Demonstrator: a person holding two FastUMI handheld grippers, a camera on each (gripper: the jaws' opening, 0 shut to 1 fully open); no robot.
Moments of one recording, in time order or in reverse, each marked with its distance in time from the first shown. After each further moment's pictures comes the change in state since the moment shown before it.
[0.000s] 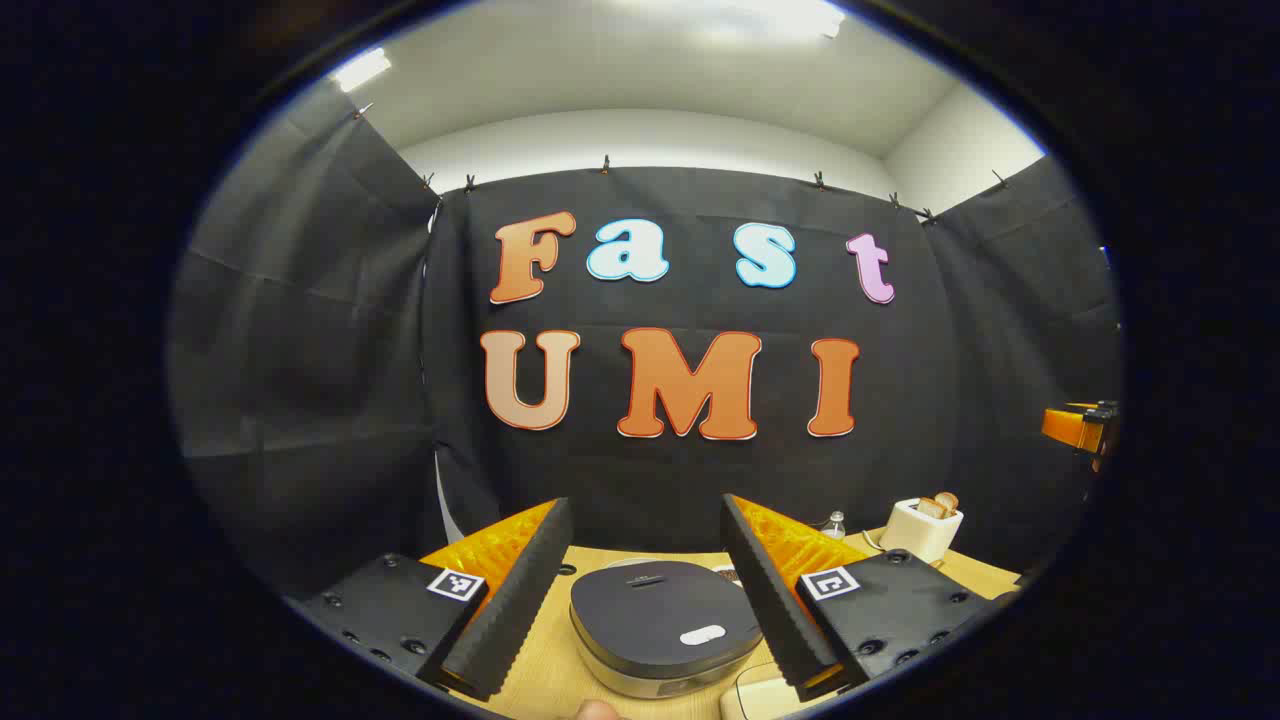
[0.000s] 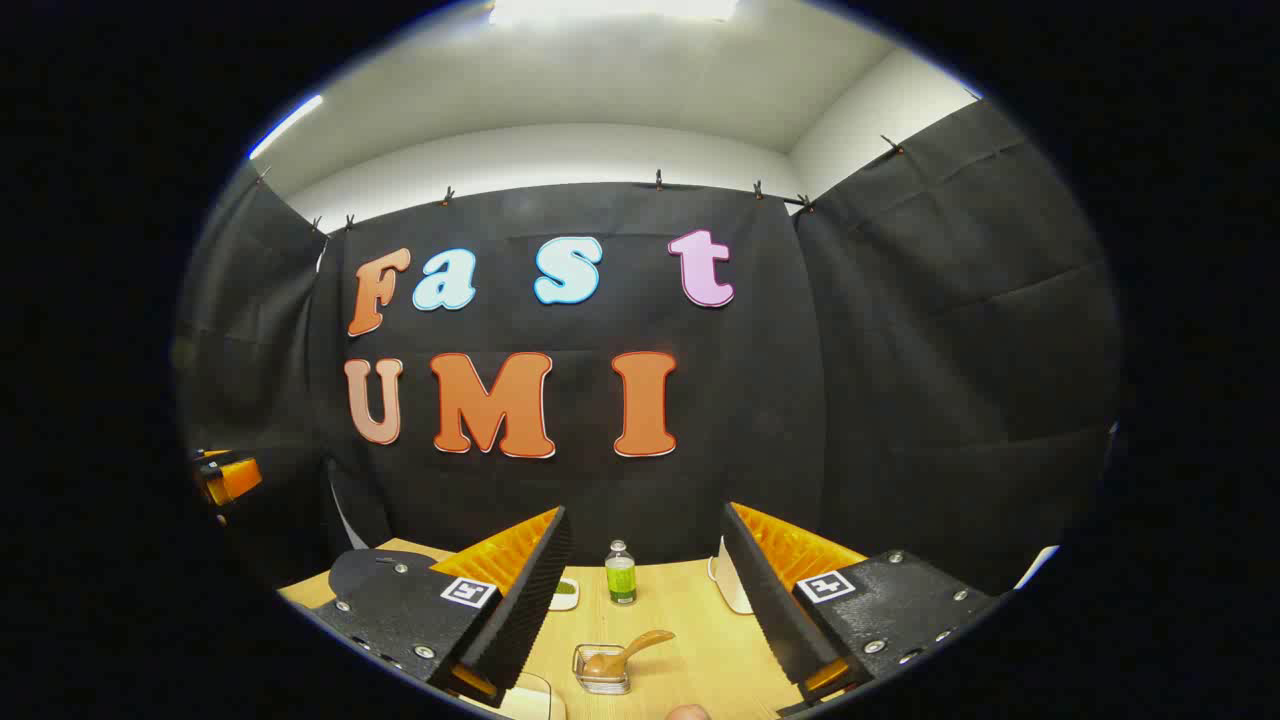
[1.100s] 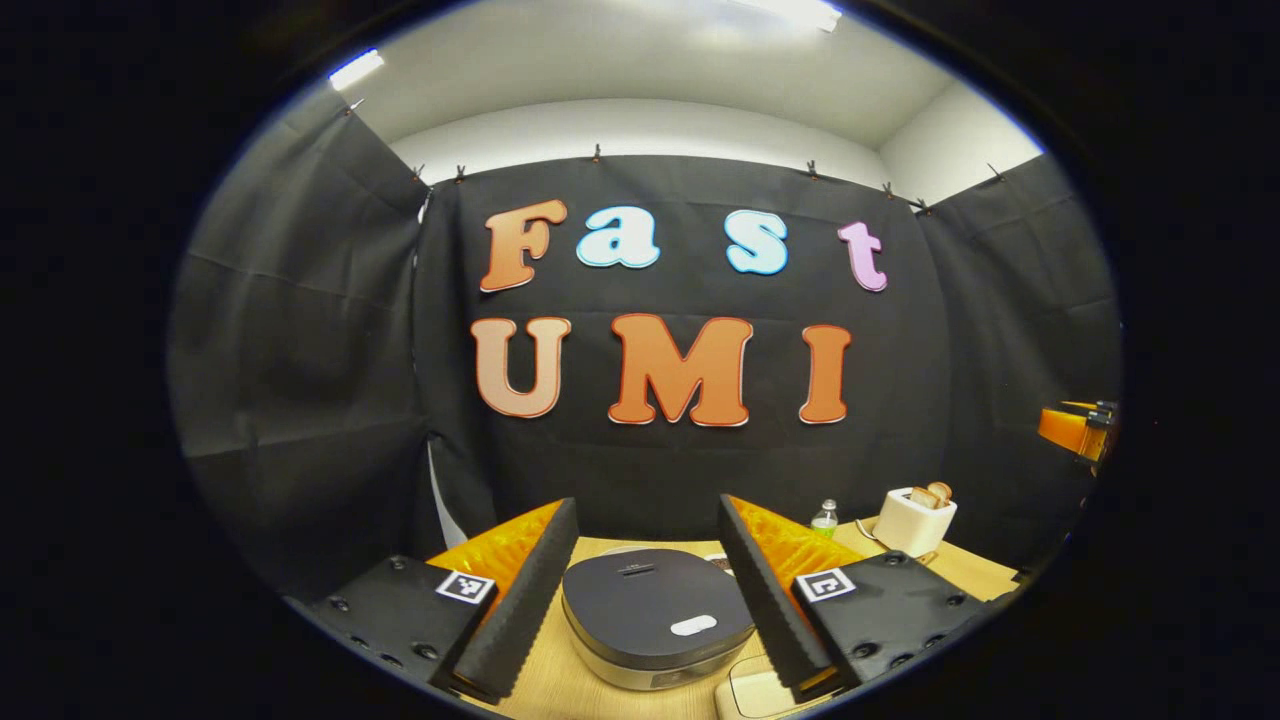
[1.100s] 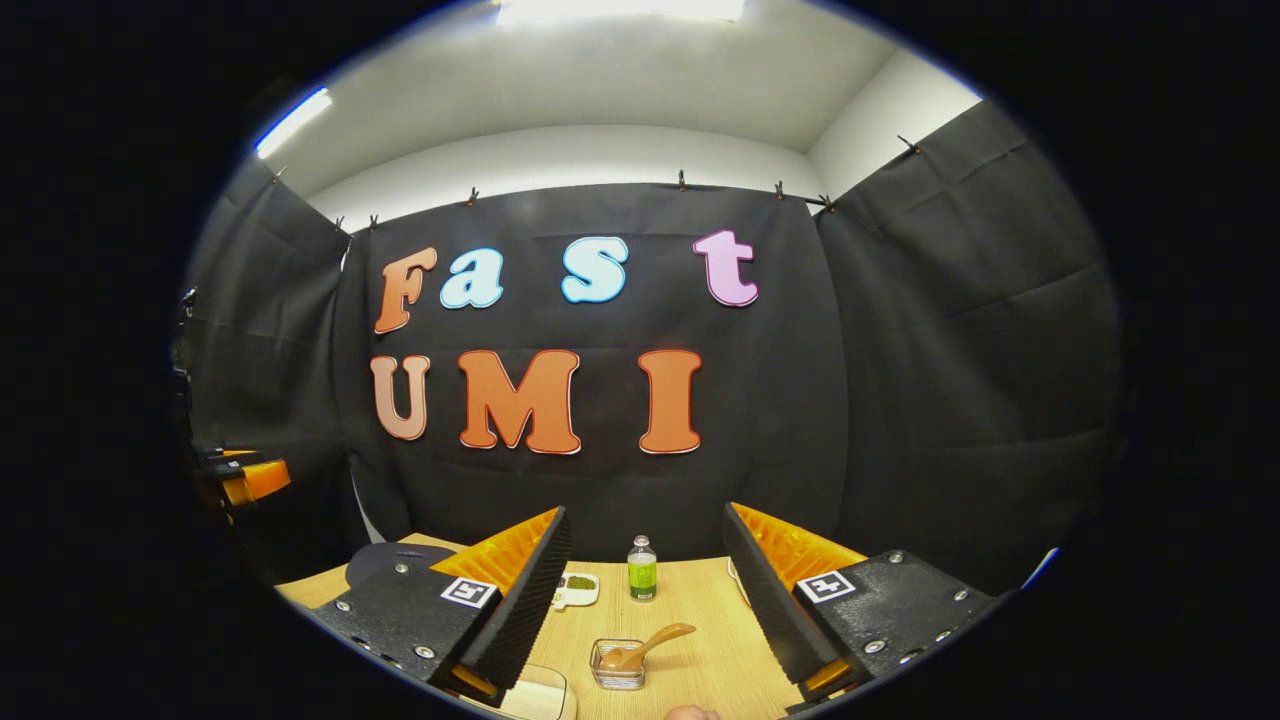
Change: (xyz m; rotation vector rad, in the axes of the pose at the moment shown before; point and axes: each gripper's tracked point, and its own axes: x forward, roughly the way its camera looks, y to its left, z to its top) left arm -0.001 -0.019 -0.015 0.011 0.046 -0.048; right arm -0.010 0.017 -0.006 -0.012 -0.001 0.062
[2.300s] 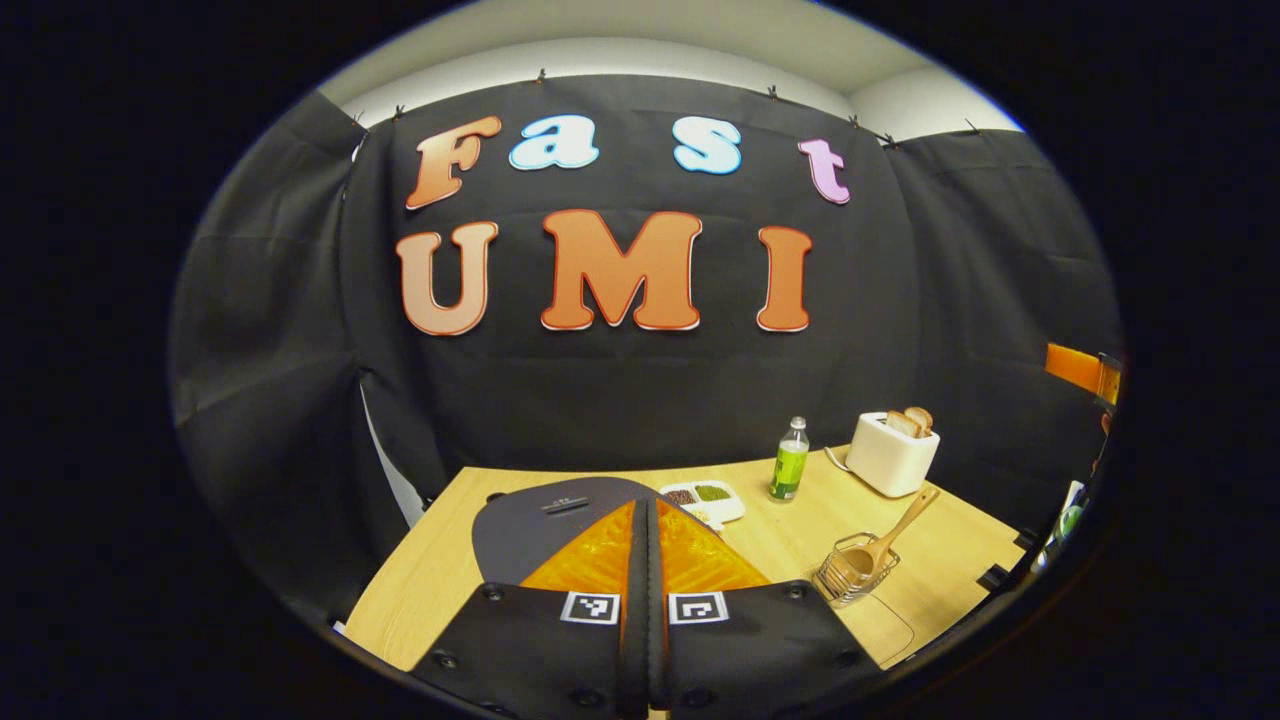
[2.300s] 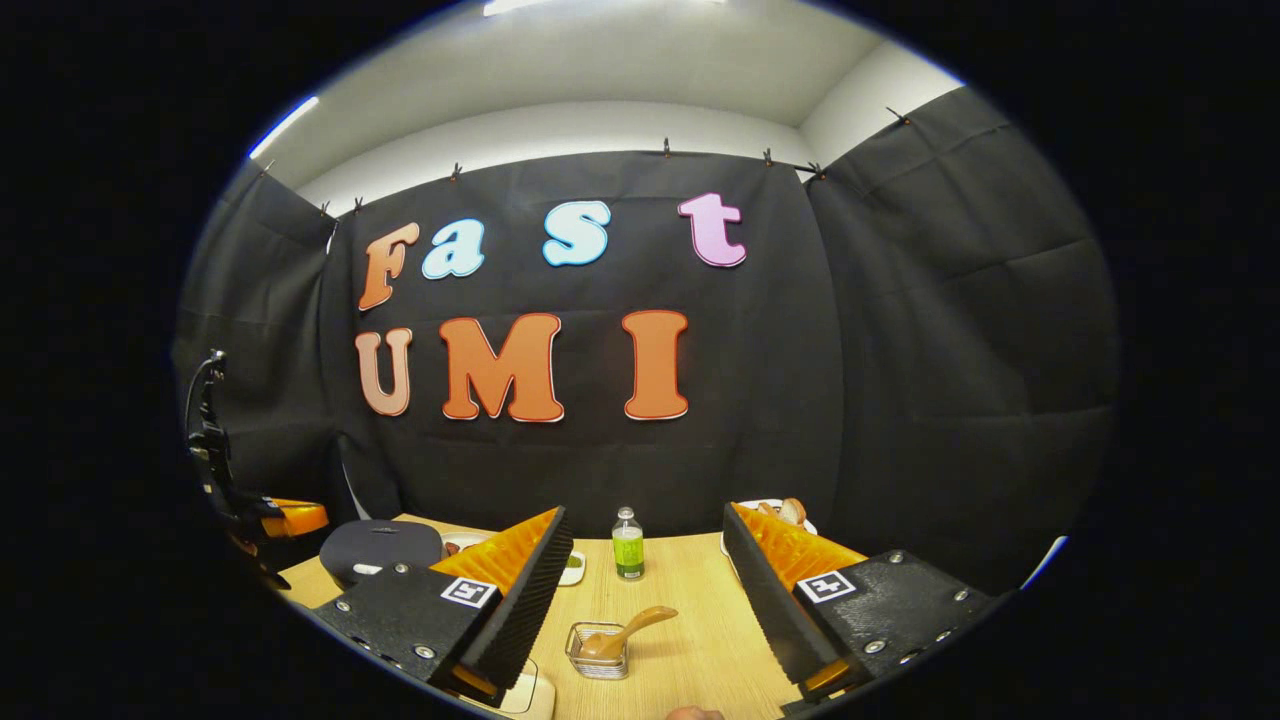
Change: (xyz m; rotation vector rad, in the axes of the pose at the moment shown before) left arm 0.073 -0.052 -0.130 0.023 0.265 -0.128; right arm 0.023 -0.032 -0.054 0.027 0.089 -0.014
